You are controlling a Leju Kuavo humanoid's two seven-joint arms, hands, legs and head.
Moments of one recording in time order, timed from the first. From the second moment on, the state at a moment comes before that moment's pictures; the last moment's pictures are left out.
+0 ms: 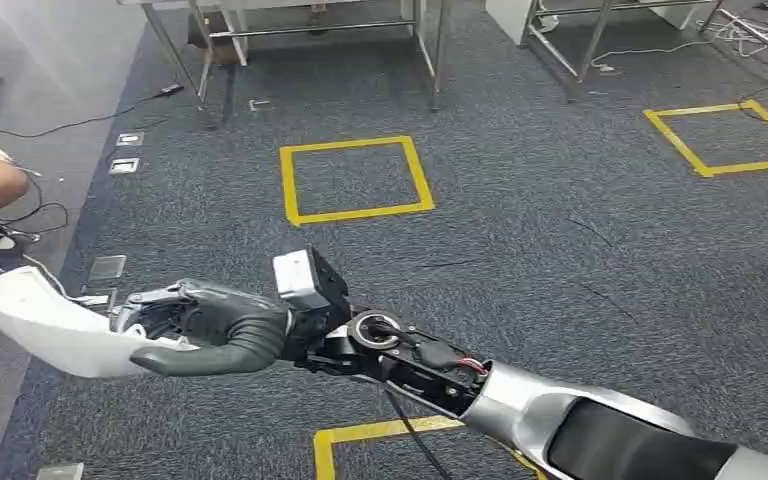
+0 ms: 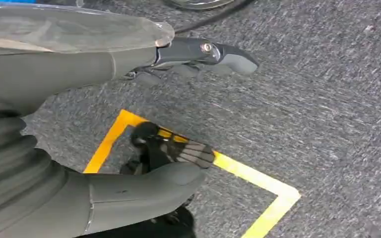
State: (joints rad) left arm -0.12 0.08 -0.93 -0.21 1.37 0.18 -0.39; right arm -0.58 0.19 0.90 -1.31 -0.68 0.49 -0.45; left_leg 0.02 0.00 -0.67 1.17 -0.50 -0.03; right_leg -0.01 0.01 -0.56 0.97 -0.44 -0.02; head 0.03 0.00
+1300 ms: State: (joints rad) left arm -0.12 0.08 -0.92 -0.21 1.37 0.18 -0.38; right arm -0.59 0.20 0.90 -1.32 -0.69 0.48 -0.45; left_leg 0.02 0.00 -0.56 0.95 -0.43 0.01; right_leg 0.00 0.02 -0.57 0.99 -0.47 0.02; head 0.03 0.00
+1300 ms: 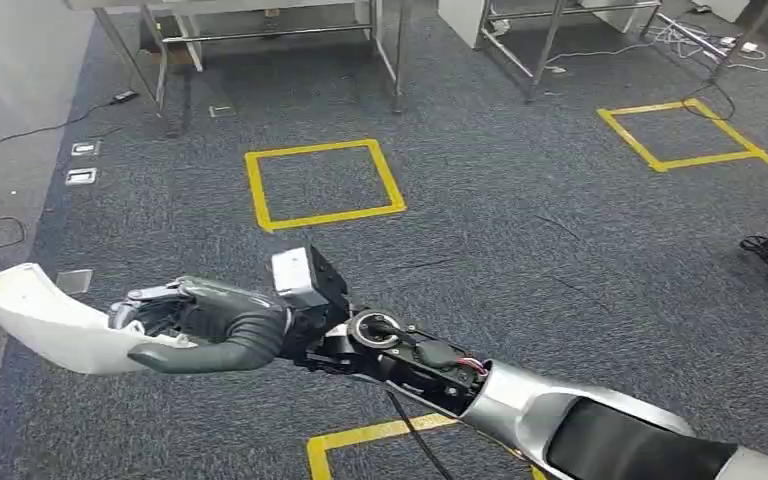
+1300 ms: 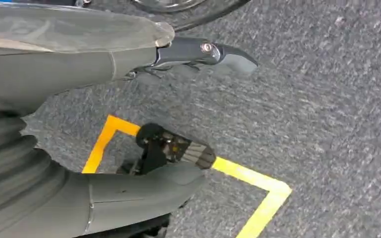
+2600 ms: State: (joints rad) left arm -0.12 0.09 -0.92 -0.21 1.36 0.17 -0.38; right arm -0.58 0.20 0.90 -1.32 -0.71 0.48 -0.44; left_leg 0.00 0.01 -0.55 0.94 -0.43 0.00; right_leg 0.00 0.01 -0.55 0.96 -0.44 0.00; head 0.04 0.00
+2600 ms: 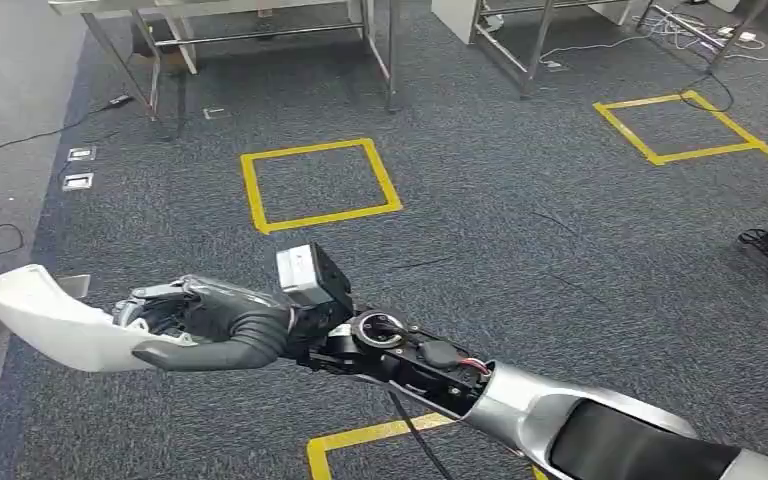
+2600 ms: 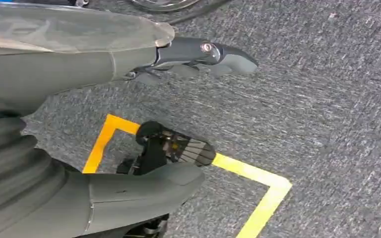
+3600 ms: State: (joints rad) left arm -0.12 0.09 -0.92 -0.21 1.37 0.17 -0.40; right arm -0.56 0.18 0.88 -1.32 -0.66 0.38 -0.46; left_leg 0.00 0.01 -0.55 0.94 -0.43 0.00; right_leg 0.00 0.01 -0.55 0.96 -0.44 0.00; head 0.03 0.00
